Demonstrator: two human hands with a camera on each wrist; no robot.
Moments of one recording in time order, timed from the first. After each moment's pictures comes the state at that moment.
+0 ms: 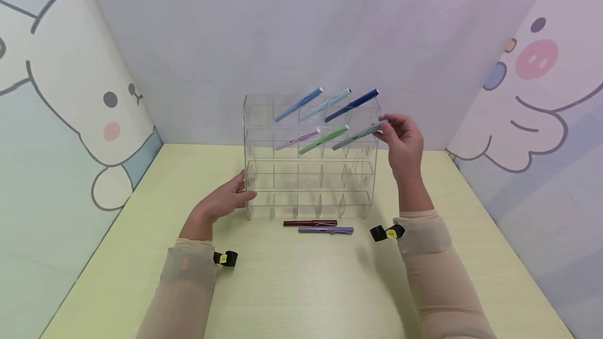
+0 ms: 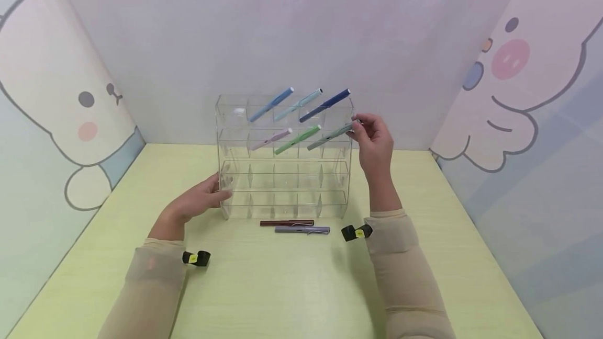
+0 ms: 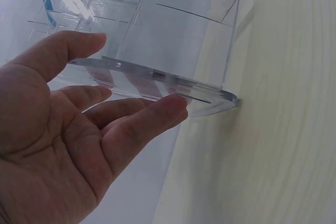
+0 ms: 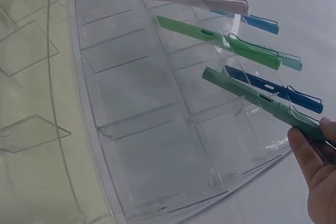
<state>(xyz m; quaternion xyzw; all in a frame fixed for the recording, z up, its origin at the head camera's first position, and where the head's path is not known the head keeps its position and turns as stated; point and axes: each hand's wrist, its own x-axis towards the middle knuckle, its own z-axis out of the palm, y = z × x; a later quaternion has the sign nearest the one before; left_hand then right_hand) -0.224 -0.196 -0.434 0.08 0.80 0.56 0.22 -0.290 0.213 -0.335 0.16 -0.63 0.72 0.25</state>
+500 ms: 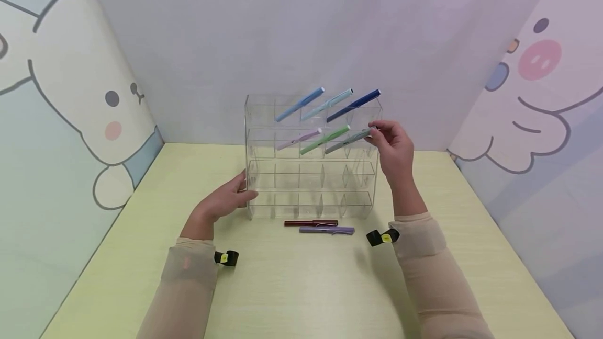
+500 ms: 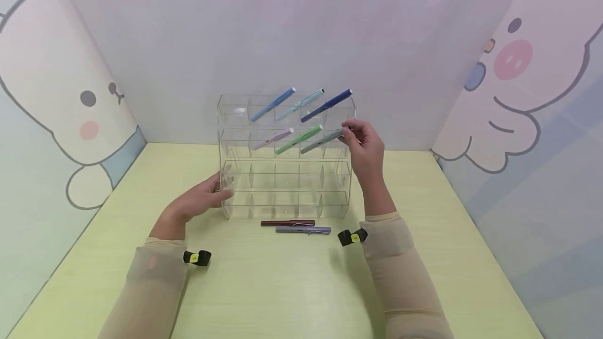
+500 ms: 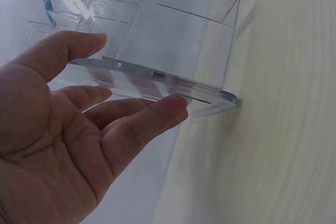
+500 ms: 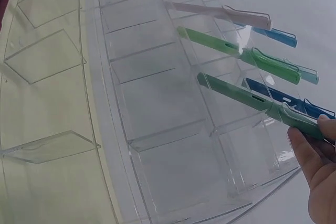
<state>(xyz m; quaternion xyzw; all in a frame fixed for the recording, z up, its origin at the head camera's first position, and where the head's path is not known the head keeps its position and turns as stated) -0.223 -0.197 -0.433 0.08 0.80 0.55 0.22 -0.286 0.199 -0.346 0.17 -0.69 0.66 0.24</state>
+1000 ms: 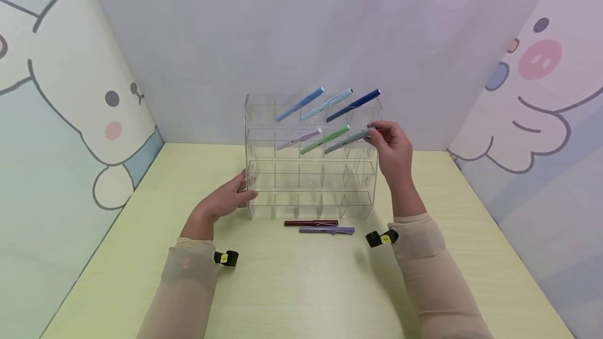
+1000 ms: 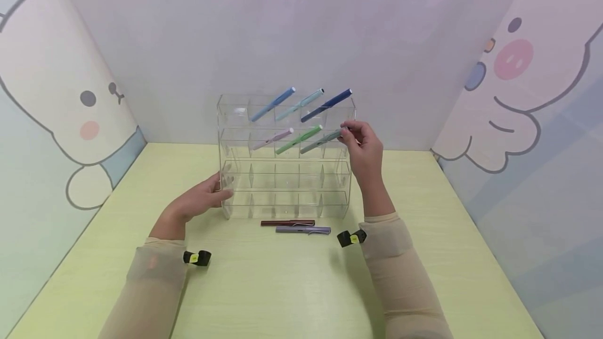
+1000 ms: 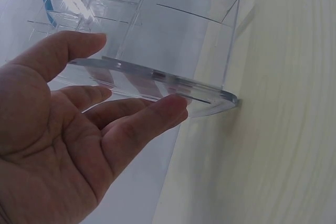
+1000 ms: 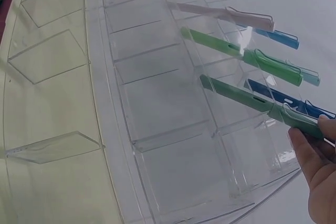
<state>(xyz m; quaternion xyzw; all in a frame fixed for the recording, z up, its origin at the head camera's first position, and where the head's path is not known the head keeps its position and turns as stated) -0.224 -0.197 -0.435 0.08 0.80 0.55 0.22 -0.285 0.199 -0.349 0.16 -0.71 0.65 0.24</state>
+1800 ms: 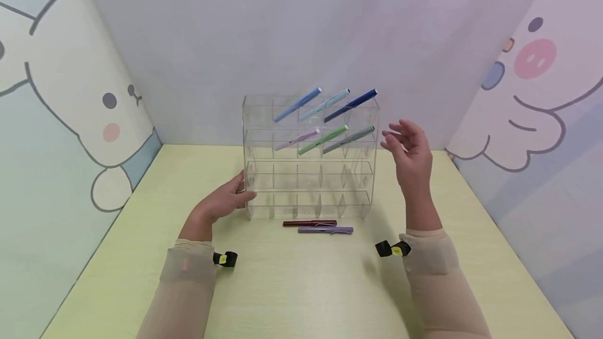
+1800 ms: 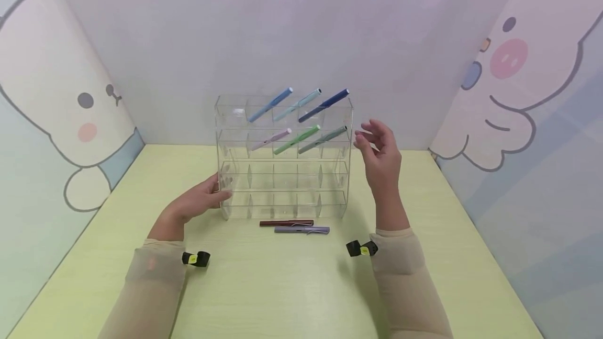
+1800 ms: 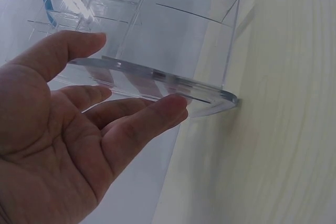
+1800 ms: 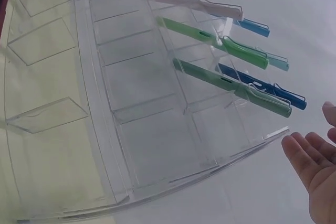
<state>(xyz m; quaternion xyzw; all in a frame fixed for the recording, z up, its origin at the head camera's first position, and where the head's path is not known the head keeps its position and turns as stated) -0.223 -0.195 -0.434 0.08 0.80 0.55 0.21 -0.254 0.227 -0.344 0.16 -0.68 0.65 0.29</state>
